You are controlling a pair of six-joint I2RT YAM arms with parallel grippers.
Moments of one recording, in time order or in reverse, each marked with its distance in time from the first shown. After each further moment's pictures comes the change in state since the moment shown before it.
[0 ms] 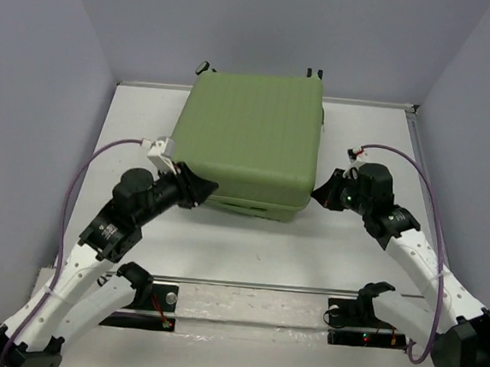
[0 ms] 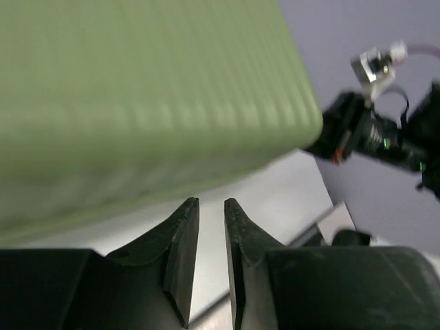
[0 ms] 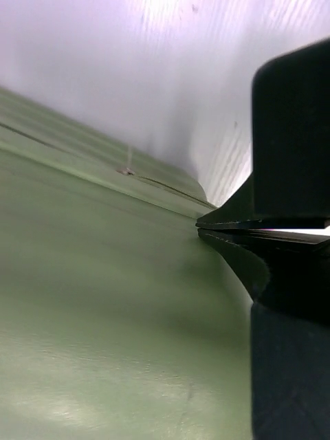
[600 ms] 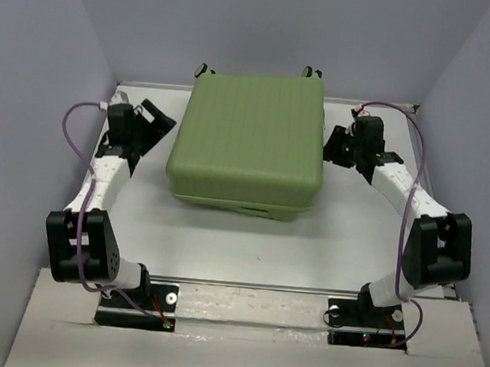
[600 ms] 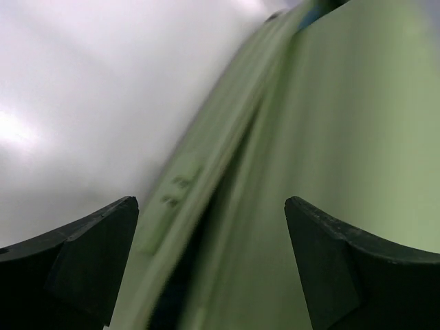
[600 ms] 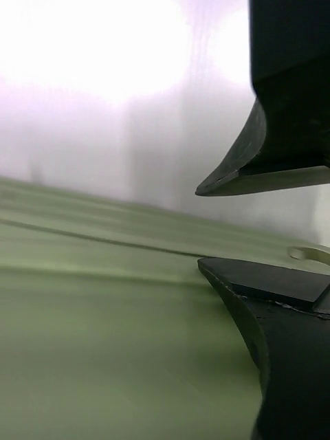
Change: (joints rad) left arm 0.525 0.733 0.114 0.235 -0.001 -0.115; right arm -0.133 0.658 0.442 0.060 0.116 -0.097
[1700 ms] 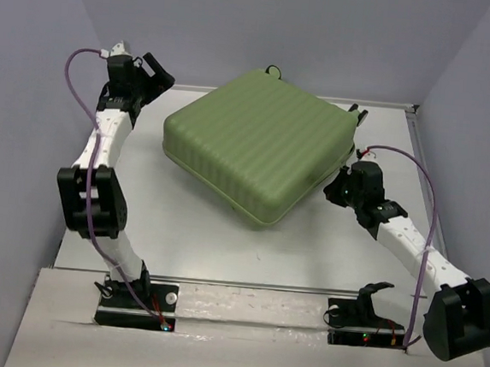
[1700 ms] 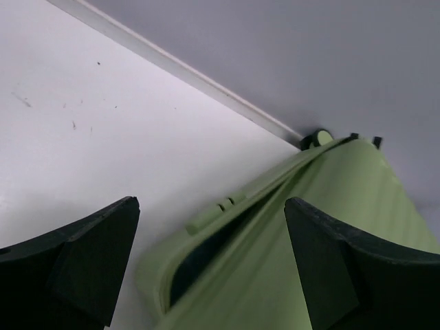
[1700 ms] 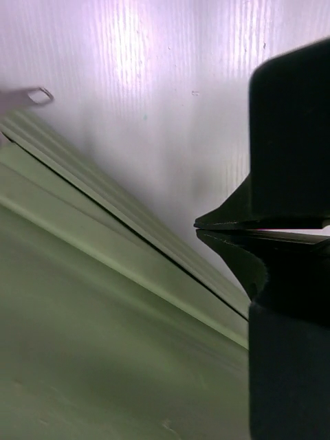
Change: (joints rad) left arm -0.006 0.217 0.545 -0.119 -0.045 0.151; right arm 0.165 -0.498 -0.477 0.026 0.248 0.150
